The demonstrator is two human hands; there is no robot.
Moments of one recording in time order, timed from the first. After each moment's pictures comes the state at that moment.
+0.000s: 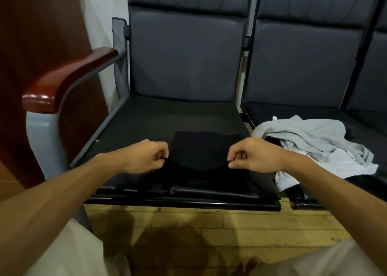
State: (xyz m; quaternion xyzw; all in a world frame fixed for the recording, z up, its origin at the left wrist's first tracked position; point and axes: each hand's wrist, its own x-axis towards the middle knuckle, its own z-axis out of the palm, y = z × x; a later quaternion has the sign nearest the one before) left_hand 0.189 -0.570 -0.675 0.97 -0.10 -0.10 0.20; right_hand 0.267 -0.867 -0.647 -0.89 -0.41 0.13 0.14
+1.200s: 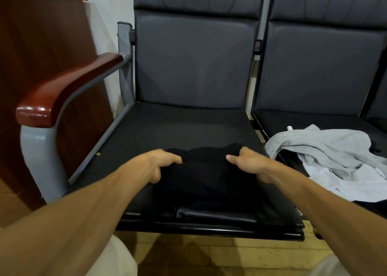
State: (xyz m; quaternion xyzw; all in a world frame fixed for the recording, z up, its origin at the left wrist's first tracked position) left_hand 0.244 -0.592 -0.682 0.68 0.34 -0.18 0.62; right_hand 0.316 -0.812 -0.682 -0.92 -0.03 0.23 0.33
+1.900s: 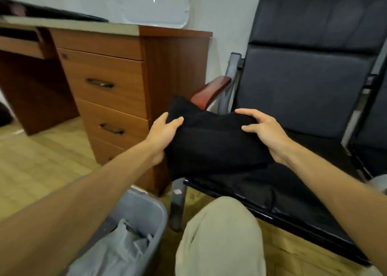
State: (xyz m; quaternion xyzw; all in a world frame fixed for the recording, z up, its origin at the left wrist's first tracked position) left_hand 0.035 -0.448 -0.602 0.63 0.27 0.29 0.66; right_hand 0.181 -0.637 -0.575 -0.74 -0.30 0.17 0.57
